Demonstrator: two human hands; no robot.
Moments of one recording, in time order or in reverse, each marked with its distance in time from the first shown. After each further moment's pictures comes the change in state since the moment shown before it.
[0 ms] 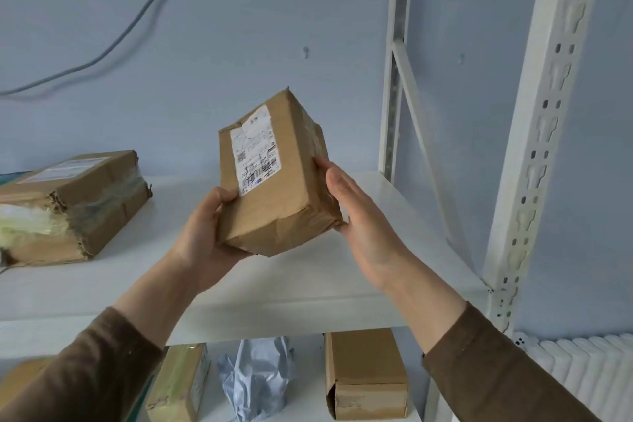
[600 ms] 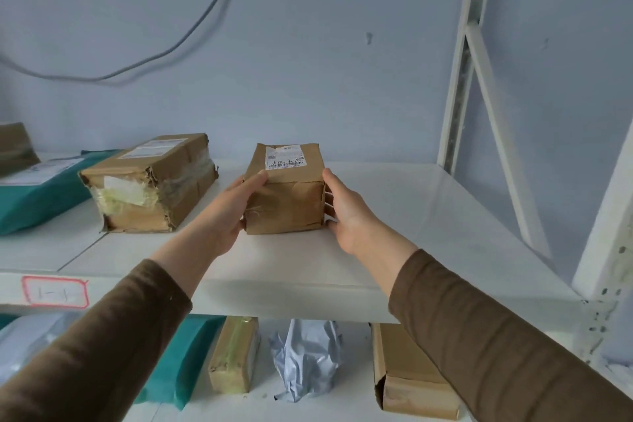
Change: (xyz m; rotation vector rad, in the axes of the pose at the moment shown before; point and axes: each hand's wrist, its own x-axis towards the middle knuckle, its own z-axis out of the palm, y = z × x) left_hand 0.005 0.038 -0.068 0.406 0.216 0.062; right_hand 0.075 0.038 0.097 0.183 0.141 0.429
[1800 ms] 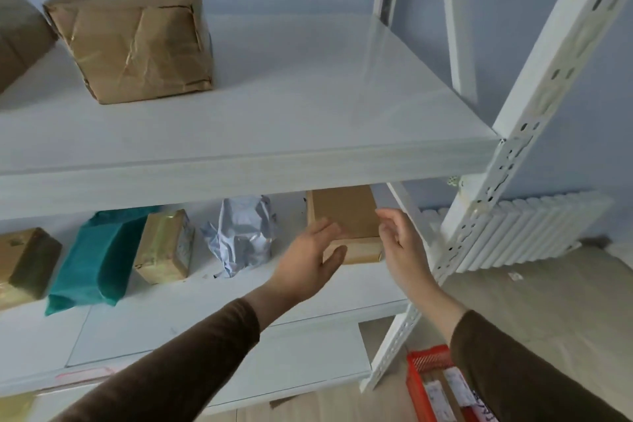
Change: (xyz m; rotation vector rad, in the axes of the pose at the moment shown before) left_hand -0.093 -0.284 0.165 0.677 -0.569 0.605; right_hand -0.103 0.256 -0.249 -0.656 0.429 -0.191
